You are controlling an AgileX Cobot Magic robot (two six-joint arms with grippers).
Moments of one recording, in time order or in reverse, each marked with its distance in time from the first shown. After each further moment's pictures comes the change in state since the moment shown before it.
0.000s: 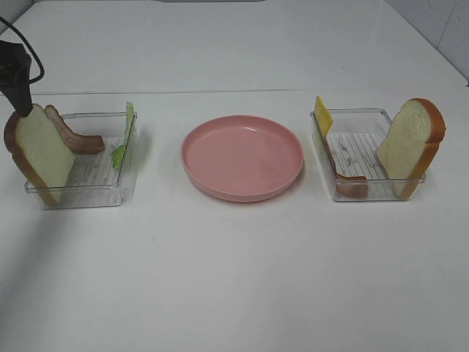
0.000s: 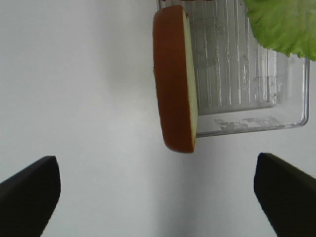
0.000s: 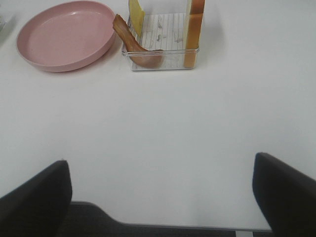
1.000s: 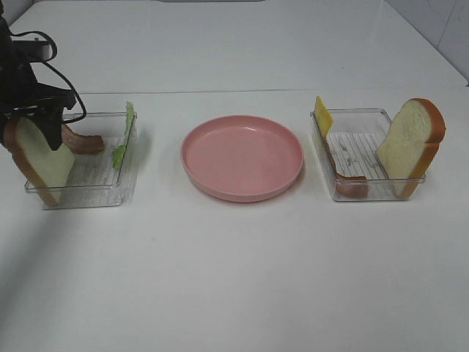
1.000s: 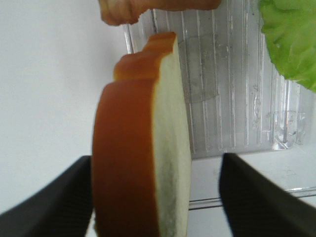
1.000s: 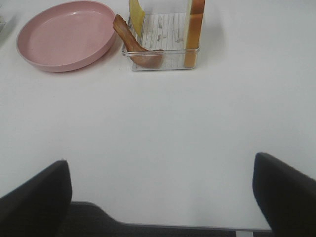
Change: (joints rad) left arm -0.035 0.244 -0.102 -0.013 -0.036 -0.006; right arm 0.000 0.000 0.000 0.000 0.000 0.000
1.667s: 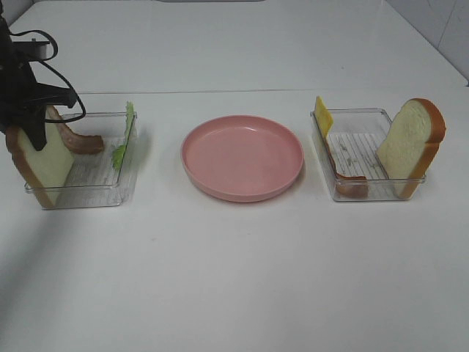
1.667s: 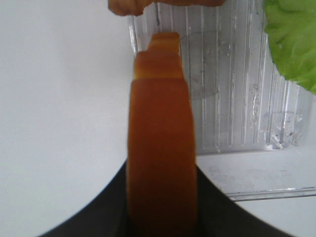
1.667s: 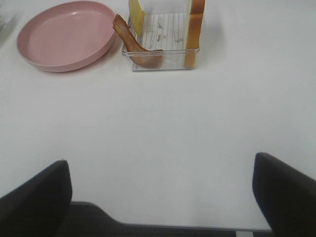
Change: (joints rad) left arm 0.000 0.000 -0.001 -0.002 0.020 -0.052; right arm 0.000 0.000 0.000 0.000 0.000 0.000
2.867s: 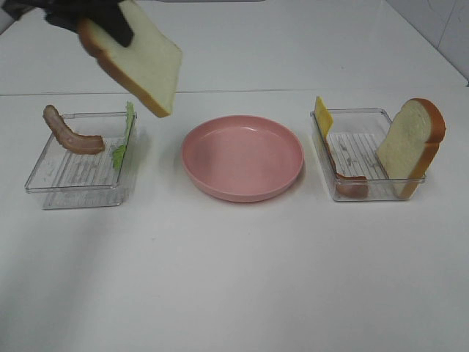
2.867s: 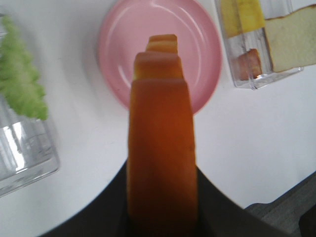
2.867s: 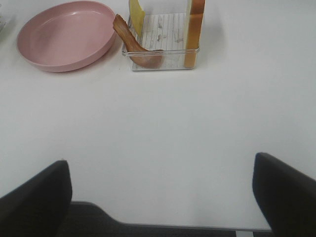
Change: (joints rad) left arm -0.213 -0.241 -0.112 -0.425 0.013 0.069; right arm 0.000 0.000 0.000 0.000 0.000 0.000
